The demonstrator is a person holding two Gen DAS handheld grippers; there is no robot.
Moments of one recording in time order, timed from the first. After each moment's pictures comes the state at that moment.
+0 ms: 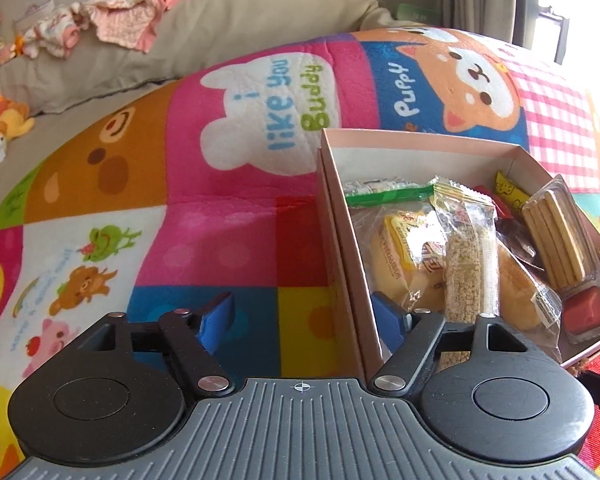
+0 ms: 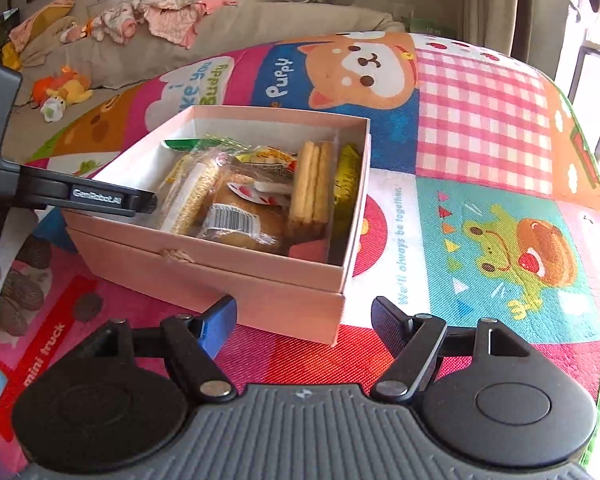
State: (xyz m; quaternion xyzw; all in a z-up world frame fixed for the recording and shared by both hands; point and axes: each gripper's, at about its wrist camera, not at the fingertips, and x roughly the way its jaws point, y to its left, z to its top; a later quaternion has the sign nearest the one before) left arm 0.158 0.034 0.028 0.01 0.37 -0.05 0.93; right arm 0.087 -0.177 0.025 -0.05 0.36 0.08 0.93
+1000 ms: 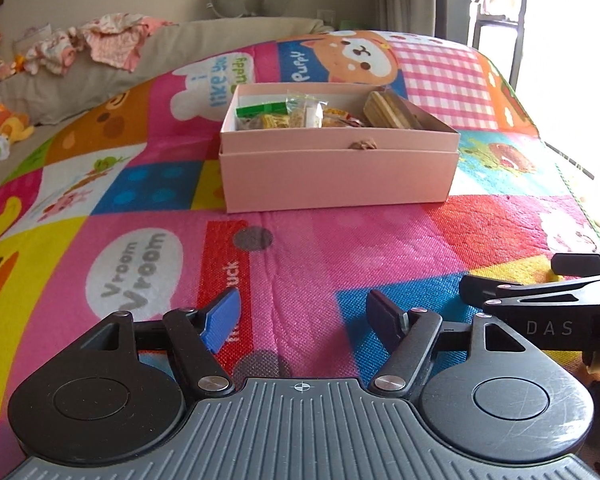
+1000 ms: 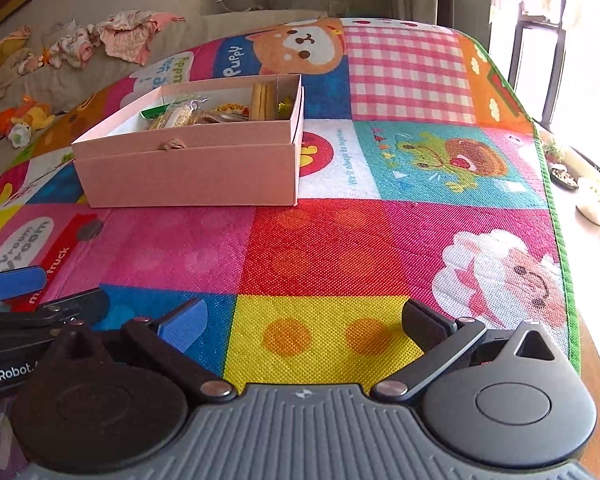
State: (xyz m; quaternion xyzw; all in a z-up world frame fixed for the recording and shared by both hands) left arm -0.027 -0.012 0.001 0.02 0.32 -0.08 0.94; right arm -0.012 -0.197 -0.008 0.00 0.34 0.01 0.94
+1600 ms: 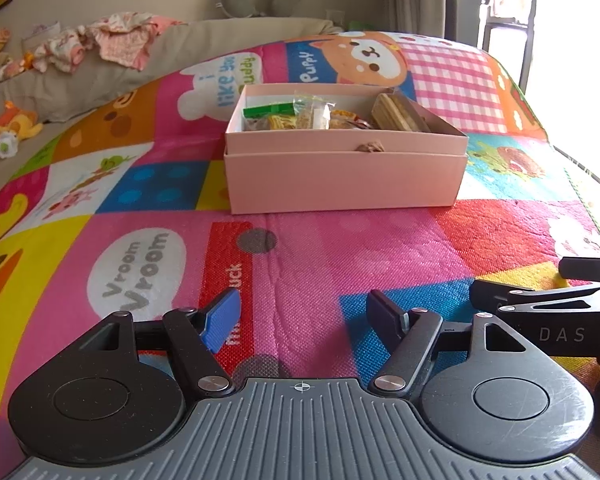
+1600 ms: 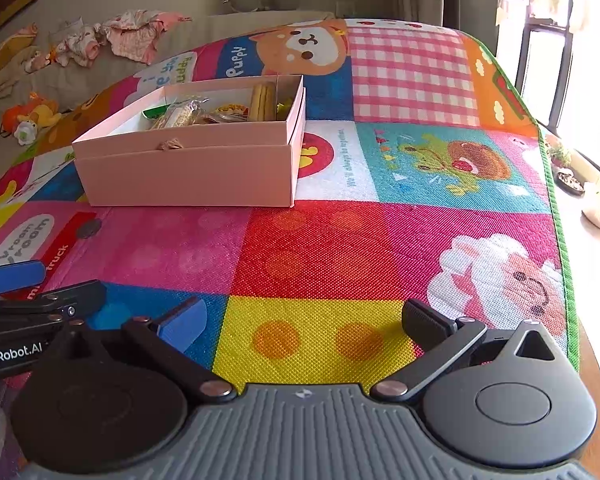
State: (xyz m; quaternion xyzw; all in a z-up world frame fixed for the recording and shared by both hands) left arm -0.025 -0.016 0.001 0.02 0.32 -0.07 0.94; right arm -0.010 -0.204 -0.009 0.00 0.34 0.02 0.94
